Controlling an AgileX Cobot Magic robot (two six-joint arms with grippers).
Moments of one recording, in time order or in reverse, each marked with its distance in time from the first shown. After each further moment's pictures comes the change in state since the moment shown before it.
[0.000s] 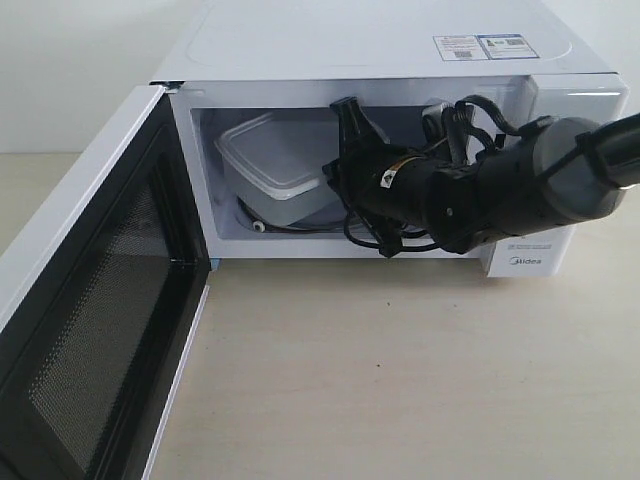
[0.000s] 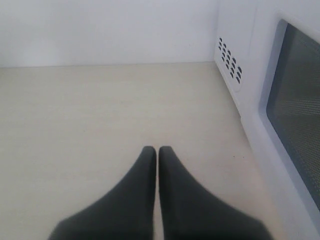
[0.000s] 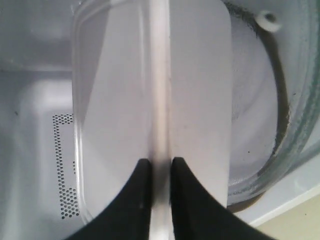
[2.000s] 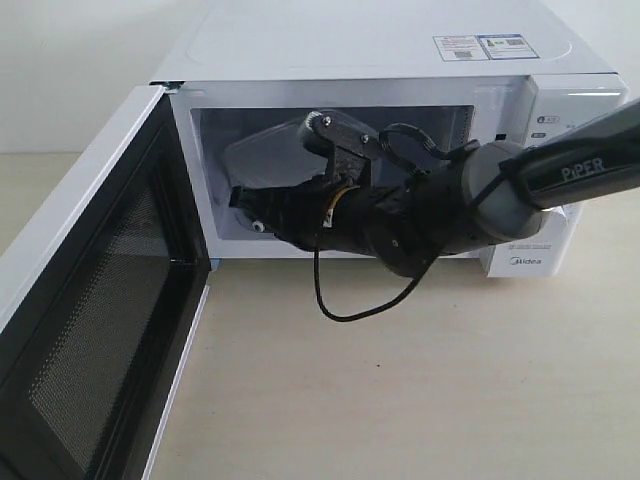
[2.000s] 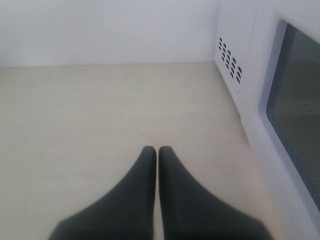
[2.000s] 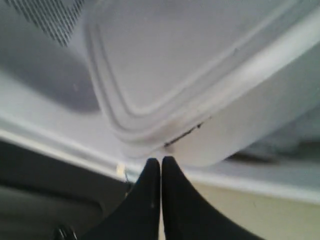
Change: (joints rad) left arm 0.000 0.000 0.000 0.000 0.000 0.000; right arm 0.110 0.085 -0.088 -0.217 0.101 -0.598
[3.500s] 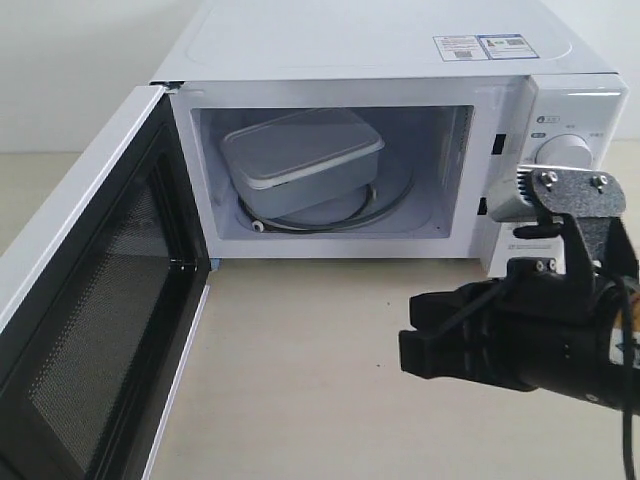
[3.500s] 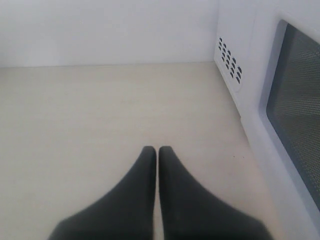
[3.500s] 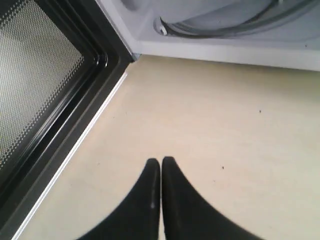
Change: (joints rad) left arm 0.000 0.000 0.000 0.000 0.000 0.000; right arm 0.089 -0.933 0.763 0.230 0.201 -0.472
